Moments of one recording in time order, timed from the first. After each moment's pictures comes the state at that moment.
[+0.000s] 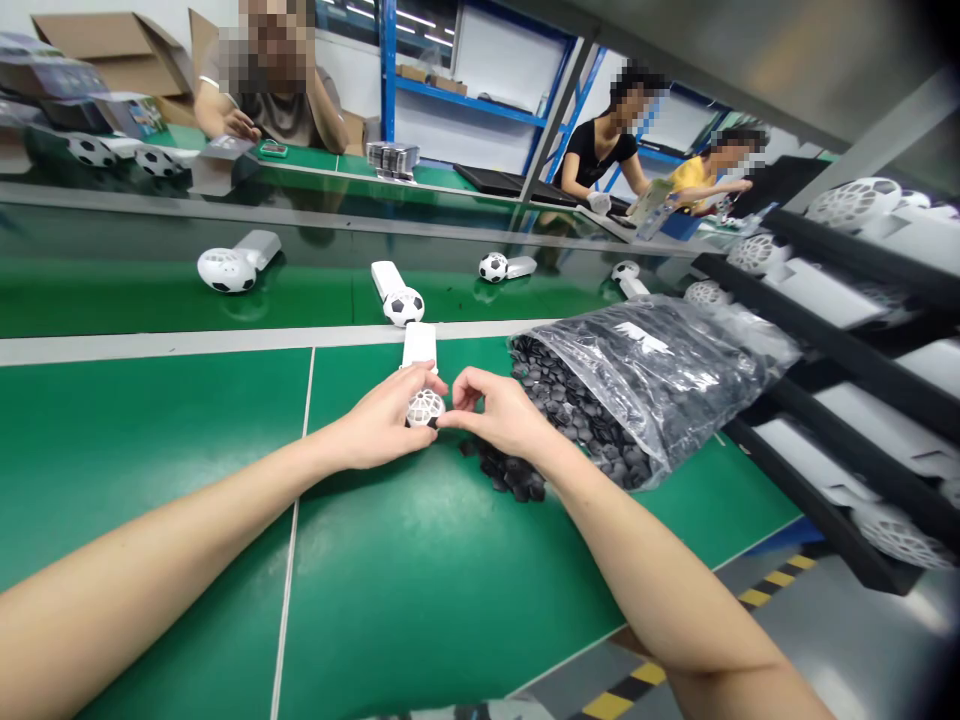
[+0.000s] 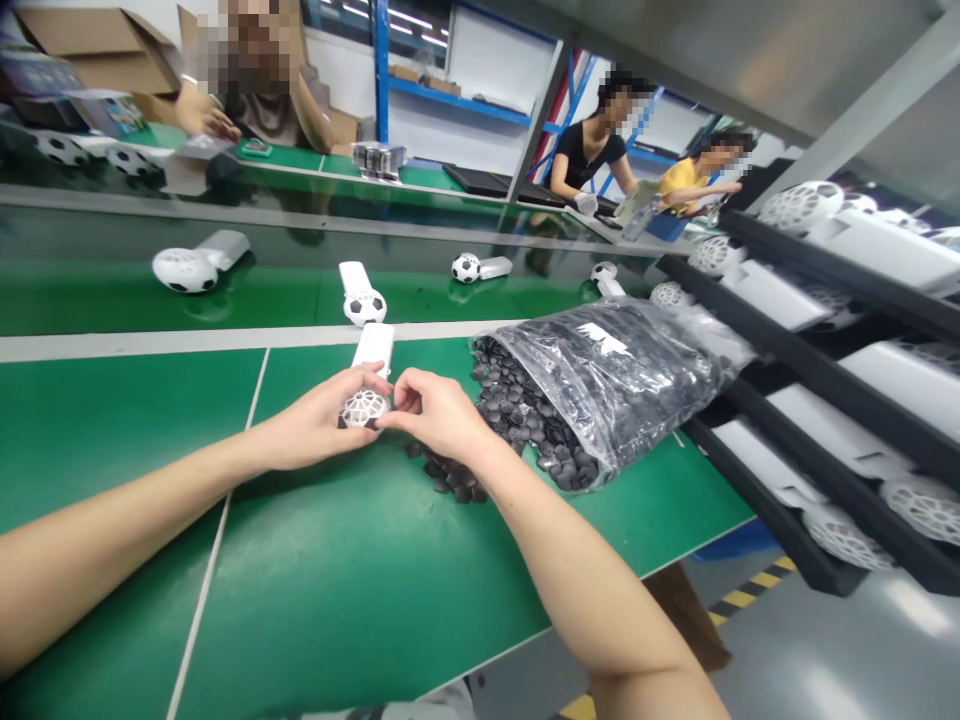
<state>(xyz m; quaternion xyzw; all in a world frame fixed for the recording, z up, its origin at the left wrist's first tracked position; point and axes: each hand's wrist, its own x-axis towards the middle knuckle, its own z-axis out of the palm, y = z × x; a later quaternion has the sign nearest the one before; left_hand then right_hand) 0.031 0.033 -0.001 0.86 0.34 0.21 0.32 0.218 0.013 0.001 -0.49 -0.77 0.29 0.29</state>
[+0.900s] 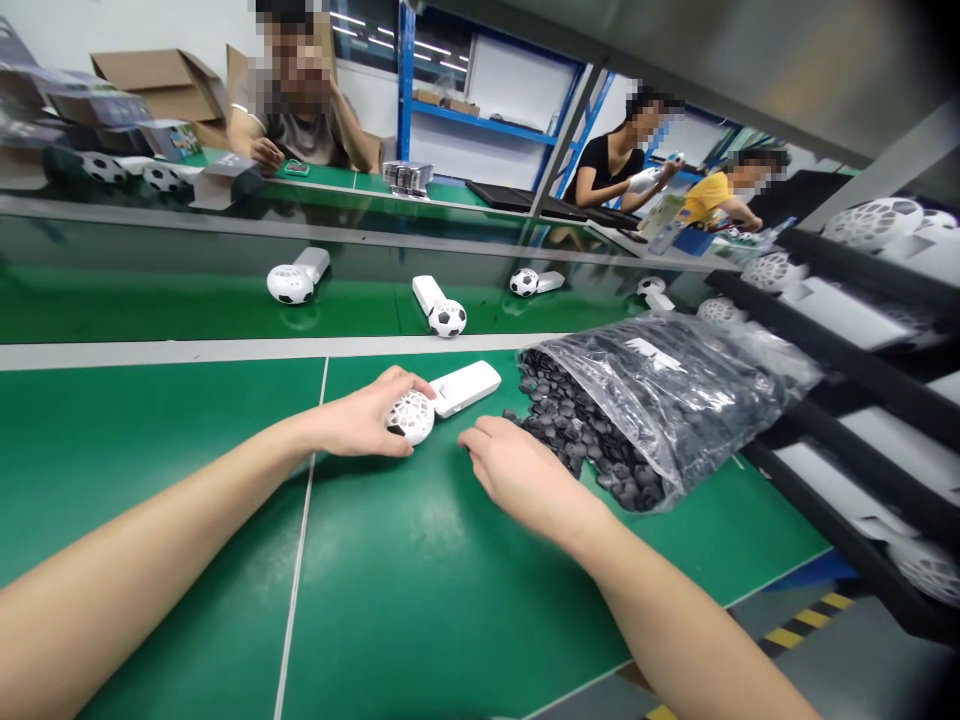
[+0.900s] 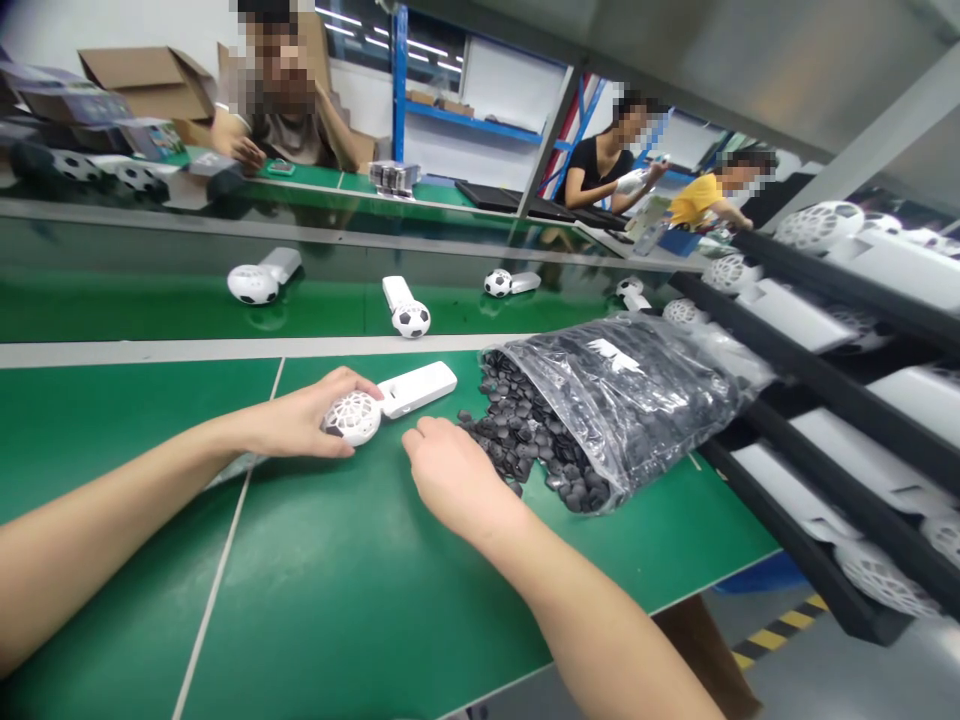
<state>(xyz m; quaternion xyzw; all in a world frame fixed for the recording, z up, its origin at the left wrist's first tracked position) 0.002 0.052 0.013 0.86 0.37 0.08 0.35 0.206 -0.022 0.014 -0.52 -0.85 0.04 0.02</state>
